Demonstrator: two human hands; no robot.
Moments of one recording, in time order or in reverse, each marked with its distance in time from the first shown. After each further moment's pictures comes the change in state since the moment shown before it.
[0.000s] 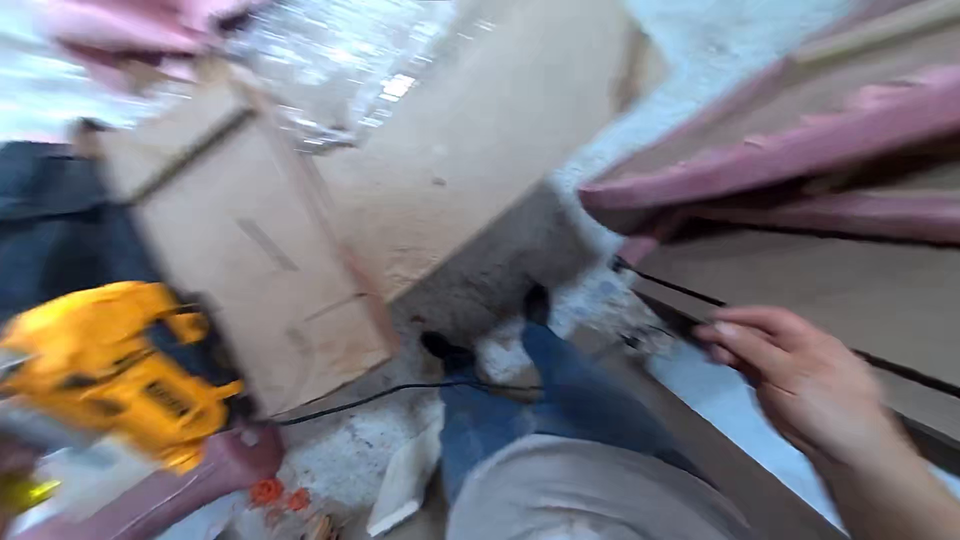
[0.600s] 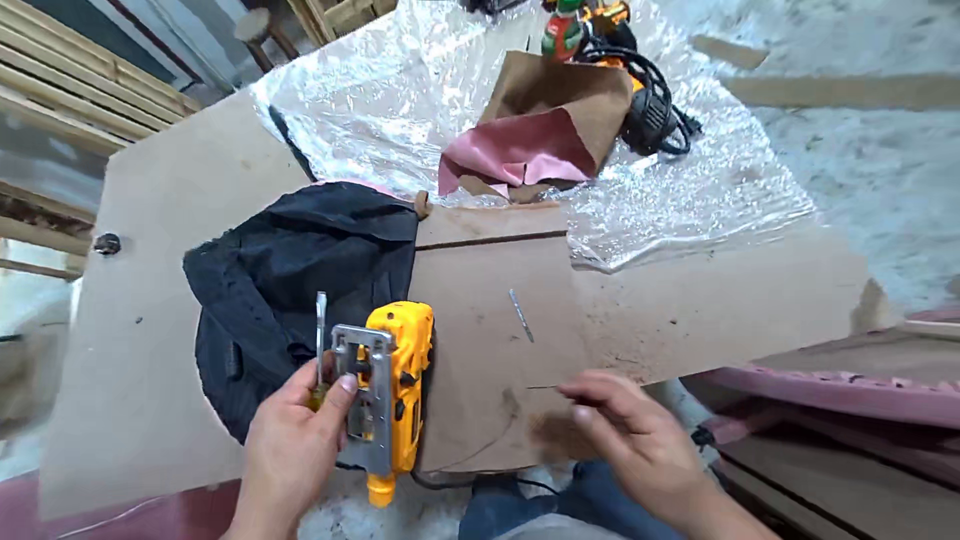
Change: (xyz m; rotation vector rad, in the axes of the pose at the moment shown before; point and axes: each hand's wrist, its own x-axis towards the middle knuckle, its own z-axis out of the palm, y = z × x) left_hand 0.123 -0.127 -0.089 -0.230 -0.260 0.152; right_hand -0.066 -0.174 0.385 -0.219 -0.503 -0.829
